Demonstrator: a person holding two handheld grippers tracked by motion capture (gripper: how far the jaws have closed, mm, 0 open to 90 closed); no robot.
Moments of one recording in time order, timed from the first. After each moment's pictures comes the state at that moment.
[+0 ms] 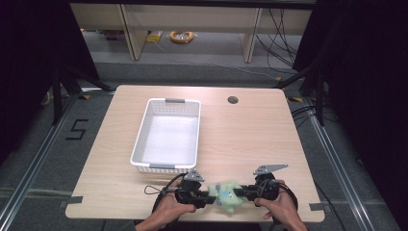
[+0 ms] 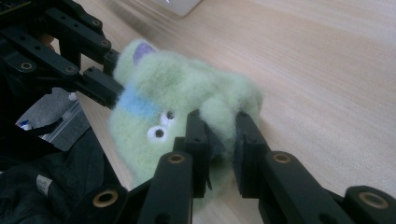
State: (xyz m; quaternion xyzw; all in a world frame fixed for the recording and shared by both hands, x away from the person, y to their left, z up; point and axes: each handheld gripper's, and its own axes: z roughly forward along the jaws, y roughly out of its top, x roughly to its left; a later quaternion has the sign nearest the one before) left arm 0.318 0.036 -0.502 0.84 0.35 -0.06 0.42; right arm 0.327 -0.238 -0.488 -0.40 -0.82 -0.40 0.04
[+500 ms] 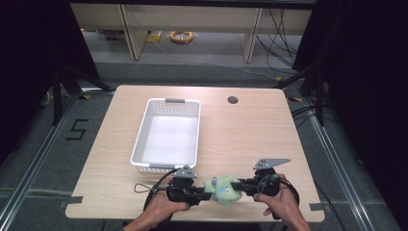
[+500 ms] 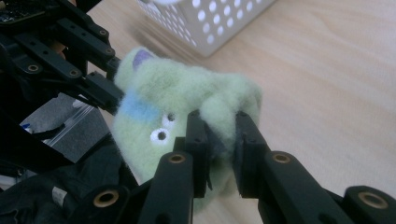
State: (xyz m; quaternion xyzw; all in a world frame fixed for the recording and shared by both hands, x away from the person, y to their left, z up) left arm 0.314 0.057 -0.467 0.82 0.34 -0.04 0.46; right arm 0.326 -0.225 -0.450 -0.38 -0.82 -0.43 0.03
